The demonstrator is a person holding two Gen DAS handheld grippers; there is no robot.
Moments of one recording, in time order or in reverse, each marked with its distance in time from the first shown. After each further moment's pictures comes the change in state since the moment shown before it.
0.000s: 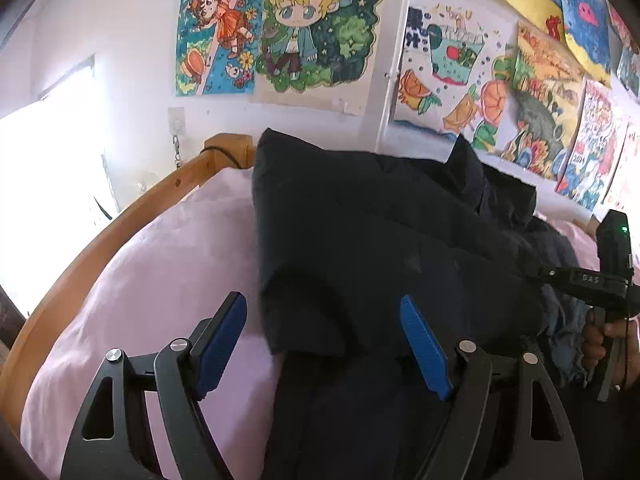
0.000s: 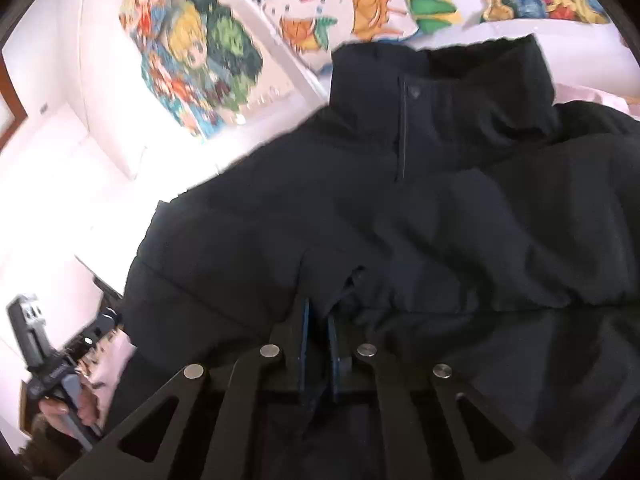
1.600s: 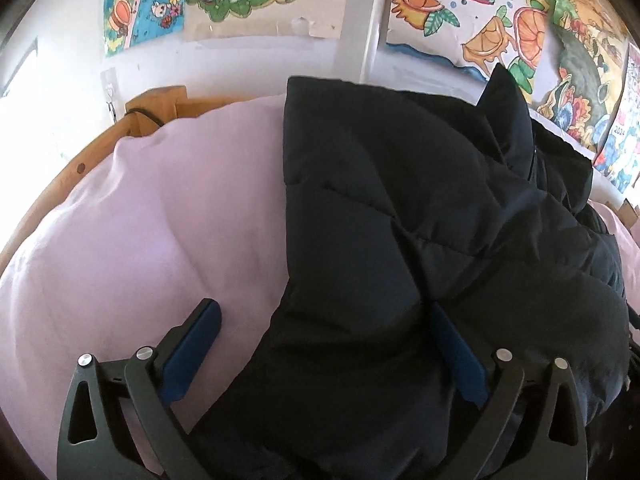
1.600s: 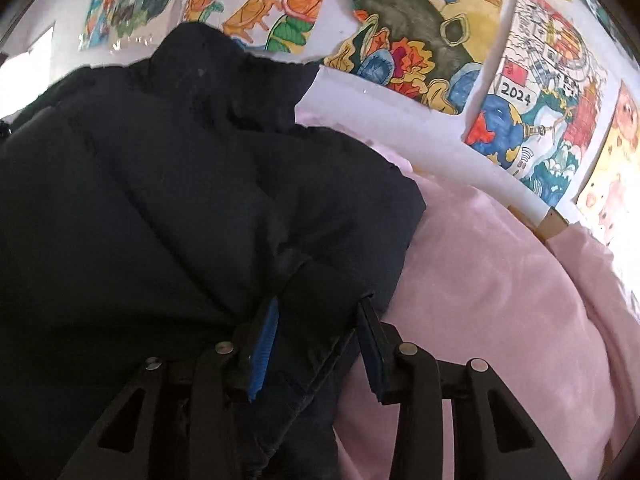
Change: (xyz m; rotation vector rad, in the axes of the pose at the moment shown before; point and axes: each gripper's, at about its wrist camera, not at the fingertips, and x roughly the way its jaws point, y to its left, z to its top) left arm 0.179 -0.036 0.031 0.026 0.190 -0.004; right arm -0.063 -0.103 -0.047 -0.447 -0.061 -0.809
